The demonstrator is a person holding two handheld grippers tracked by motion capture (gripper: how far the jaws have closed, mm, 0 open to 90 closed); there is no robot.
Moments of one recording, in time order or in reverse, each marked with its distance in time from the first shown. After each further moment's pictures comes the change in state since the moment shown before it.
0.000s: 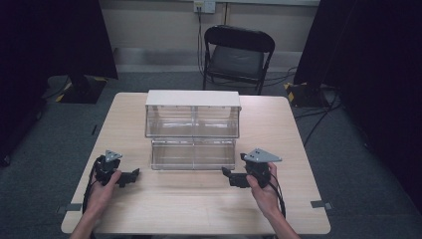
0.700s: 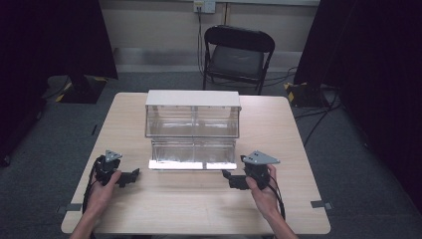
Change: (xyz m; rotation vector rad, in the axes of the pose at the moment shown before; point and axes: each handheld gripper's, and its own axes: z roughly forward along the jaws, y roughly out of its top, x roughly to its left) left arm 0.000 0.000 0.000 0.000 0.000 0.000; right arm 0.000 -0.008 0.004 0.021 -0.017 -0.012
